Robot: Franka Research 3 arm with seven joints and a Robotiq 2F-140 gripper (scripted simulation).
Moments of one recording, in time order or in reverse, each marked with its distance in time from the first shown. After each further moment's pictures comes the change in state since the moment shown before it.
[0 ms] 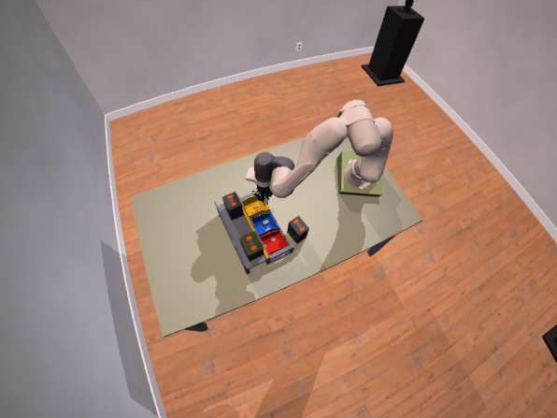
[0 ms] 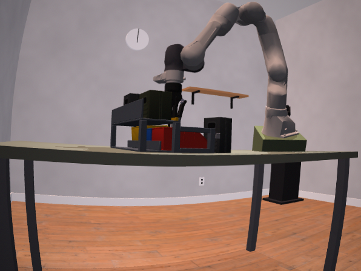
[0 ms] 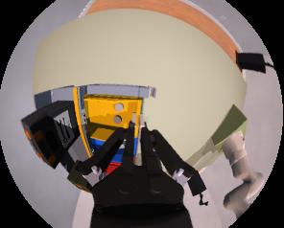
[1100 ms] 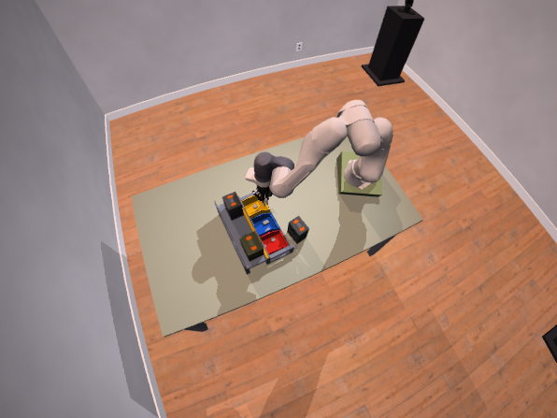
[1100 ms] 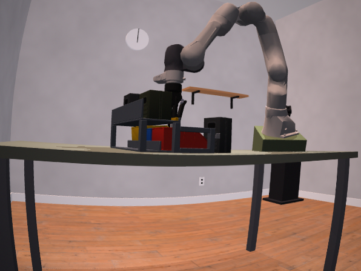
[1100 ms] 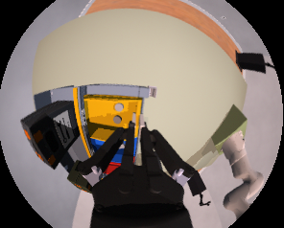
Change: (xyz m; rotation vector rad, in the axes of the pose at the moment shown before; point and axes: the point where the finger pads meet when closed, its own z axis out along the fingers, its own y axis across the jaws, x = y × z) arm 0.000 0.000 0.001 -0.001 -0.001 -0.001
